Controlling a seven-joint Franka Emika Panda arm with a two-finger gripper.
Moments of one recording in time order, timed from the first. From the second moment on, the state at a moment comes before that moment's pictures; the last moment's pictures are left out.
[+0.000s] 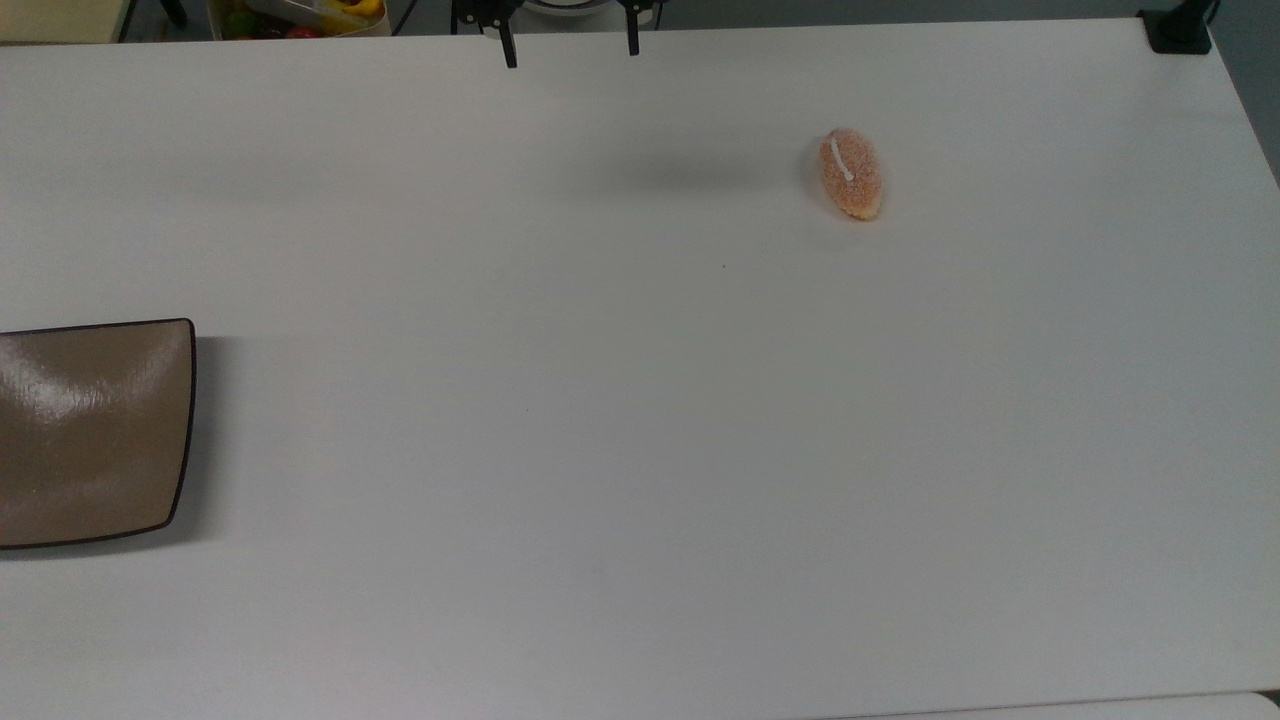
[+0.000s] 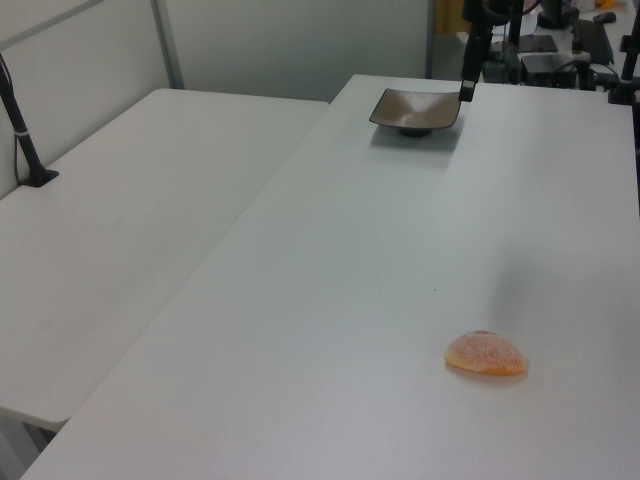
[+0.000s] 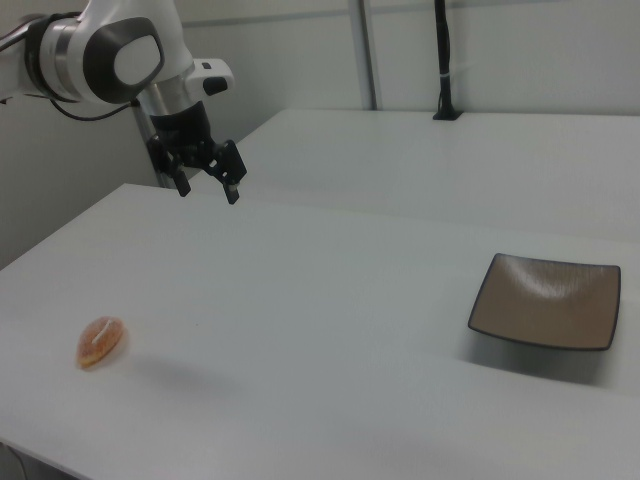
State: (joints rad) arm 0.01 -0.06 0.13 -1.74 0.06 1.82 -0.05
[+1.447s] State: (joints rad) arm 0.19 -0.07 0.14 -1.74 0.06 1.77 0.00
